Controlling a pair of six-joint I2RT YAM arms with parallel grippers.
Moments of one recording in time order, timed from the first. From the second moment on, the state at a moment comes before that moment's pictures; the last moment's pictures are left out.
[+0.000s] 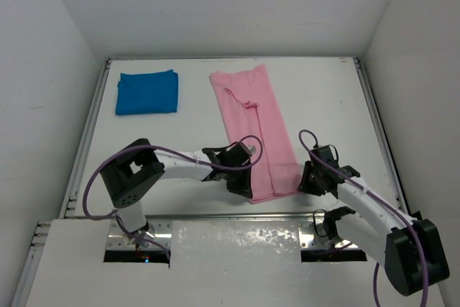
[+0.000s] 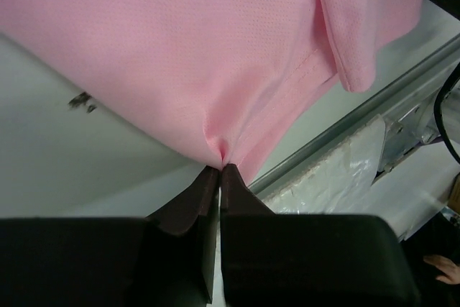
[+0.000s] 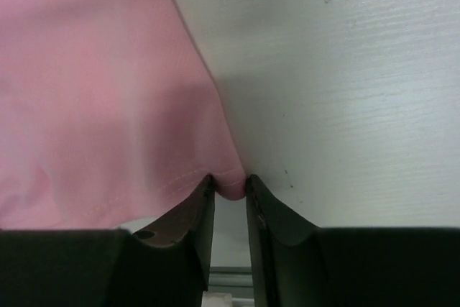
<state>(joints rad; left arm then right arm) -1.00 1.75 0.90 -0.18 0.27 -0.87 0.31 0.94 0.31 -0.54 0.02 0.57</state>
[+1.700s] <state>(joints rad) -0.64 1.50 1.03 -0.35 0.18 -0.82 0.39 1.35 0.93 -0.60 0.02 0.49</state>
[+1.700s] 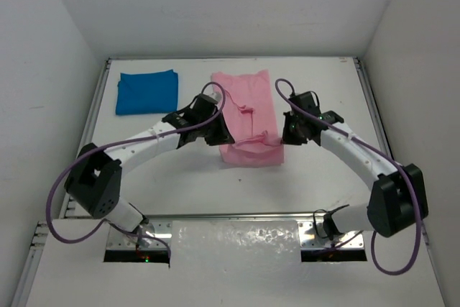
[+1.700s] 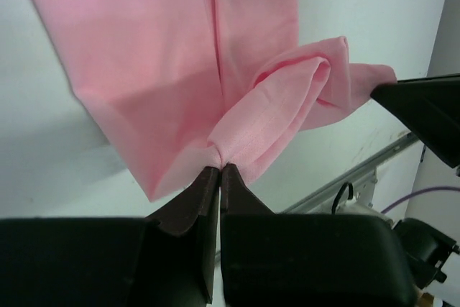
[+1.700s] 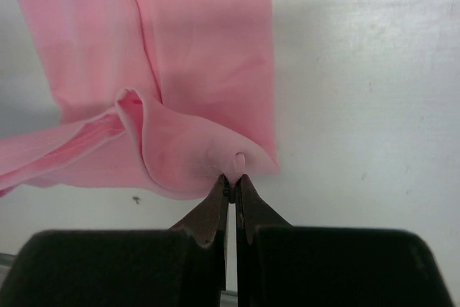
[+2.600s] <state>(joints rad) -0.36 1.88 1.35 -0.31 0.34 -0.73 0.25 1.92 1.51 -0.58 -0.11 0.41</state>
